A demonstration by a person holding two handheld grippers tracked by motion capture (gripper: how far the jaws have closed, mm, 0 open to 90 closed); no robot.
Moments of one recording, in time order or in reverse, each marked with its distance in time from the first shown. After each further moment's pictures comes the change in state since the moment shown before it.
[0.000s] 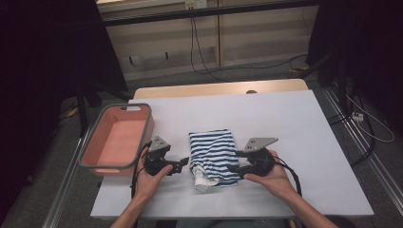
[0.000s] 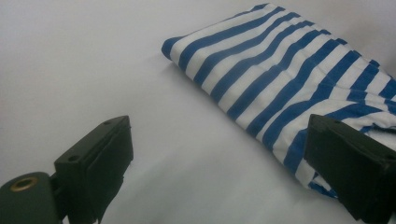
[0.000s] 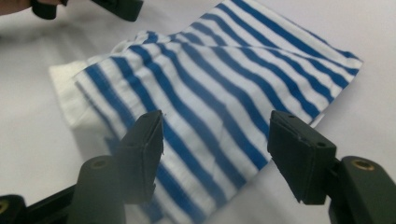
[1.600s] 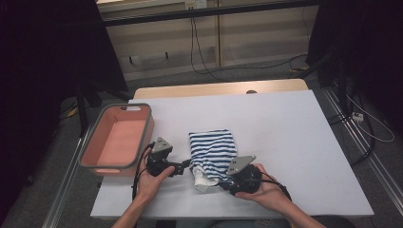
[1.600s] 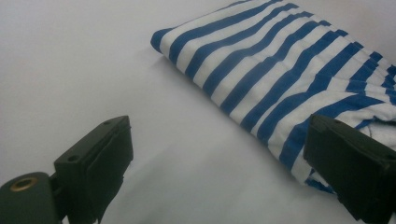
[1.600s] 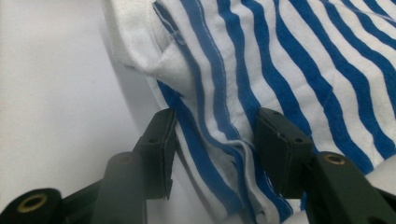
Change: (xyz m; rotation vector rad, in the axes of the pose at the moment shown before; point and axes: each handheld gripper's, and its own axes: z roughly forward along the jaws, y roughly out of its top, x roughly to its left) left arm -0.003 -0.002 0.005 0.022 -0.006 0.026; right arm 0.044 -0.009 0.026 0.167 0.038 -0.210
